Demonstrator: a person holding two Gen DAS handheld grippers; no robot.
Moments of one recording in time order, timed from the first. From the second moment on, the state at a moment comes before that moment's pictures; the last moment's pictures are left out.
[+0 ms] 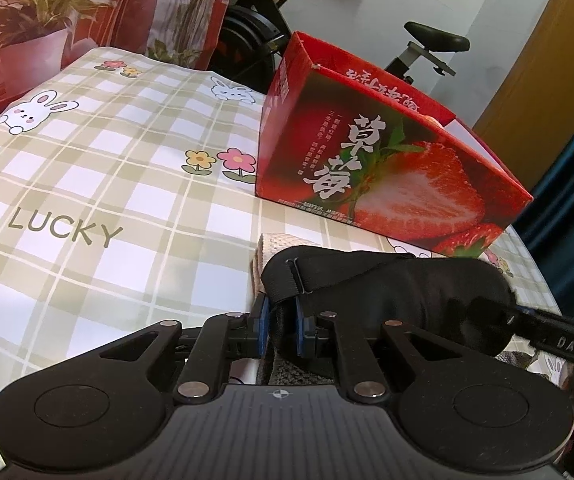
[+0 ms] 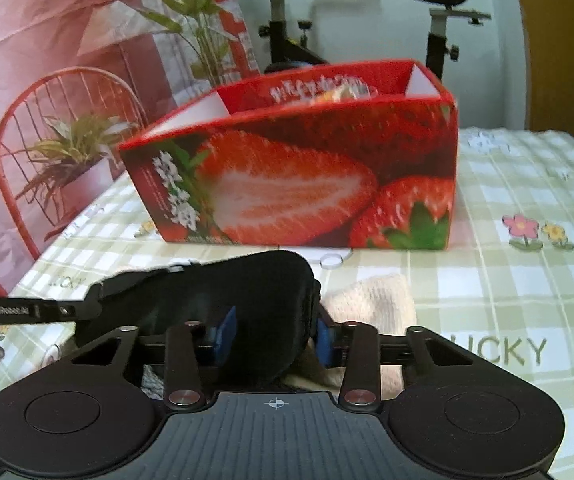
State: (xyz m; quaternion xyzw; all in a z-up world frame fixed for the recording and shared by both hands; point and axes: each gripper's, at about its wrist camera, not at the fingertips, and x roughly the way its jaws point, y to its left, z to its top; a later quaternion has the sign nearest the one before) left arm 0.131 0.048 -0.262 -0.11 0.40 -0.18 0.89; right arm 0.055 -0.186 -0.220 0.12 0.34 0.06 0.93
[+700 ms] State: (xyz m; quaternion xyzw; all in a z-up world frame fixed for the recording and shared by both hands) left arm 0.129 0.047 -0.257 -0.10 0.39 -0.20 0.89; right arm 0.046 -0.193 -0.200 0.13 0.30 0.06 0.94
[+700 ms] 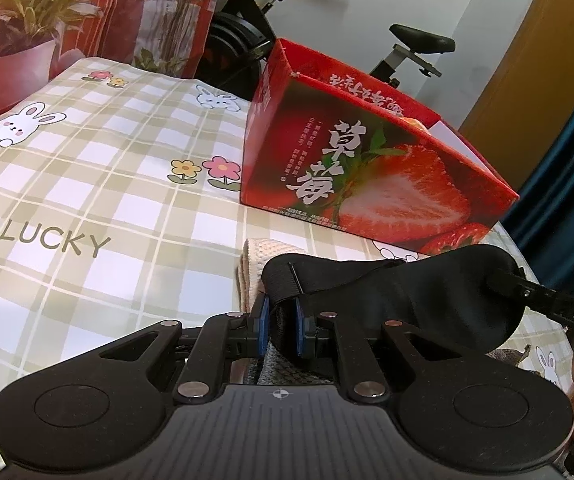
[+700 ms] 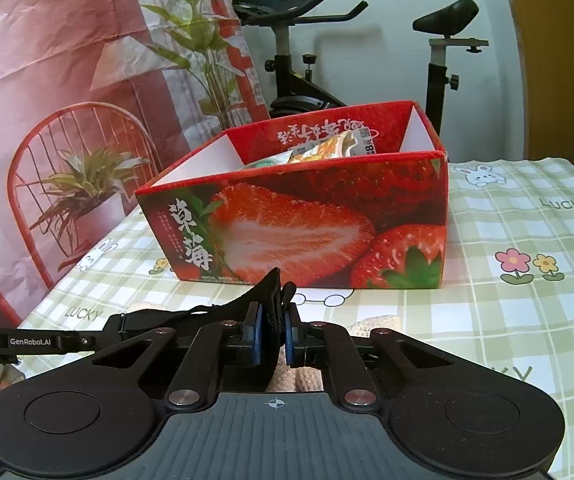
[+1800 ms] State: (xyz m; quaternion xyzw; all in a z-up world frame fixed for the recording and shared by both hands) left arm 0.151 0.025 -0.131 -0.05 0.20 -0.24 0.95; right arm 0.084 -0.206 -0.099 0.09 0.18 0.09 0.98
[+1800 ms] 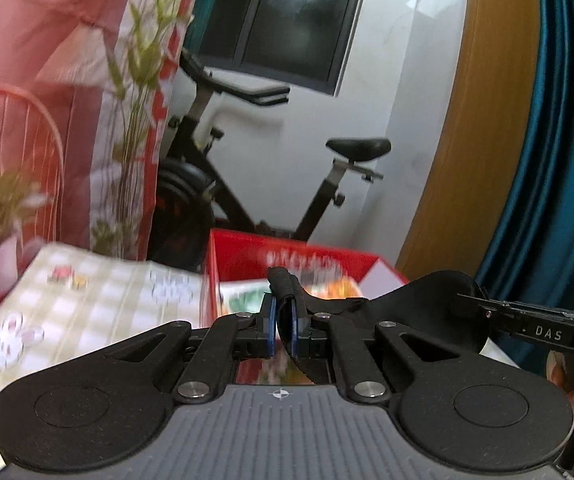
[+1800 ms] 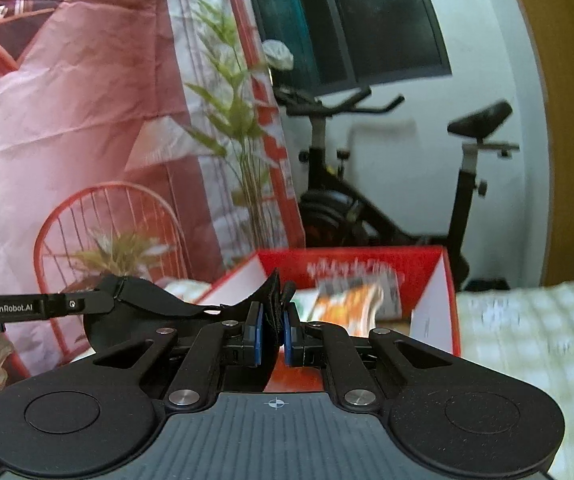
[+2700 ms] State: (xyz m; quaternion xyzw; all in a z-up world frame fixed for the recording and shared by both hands) left arm 0.266 -0.042 -0.177 0.03 0.34 -0.25 0.91; right arm 0.195 -0.229 -0.145 0.06 0.30 0.03 0.95
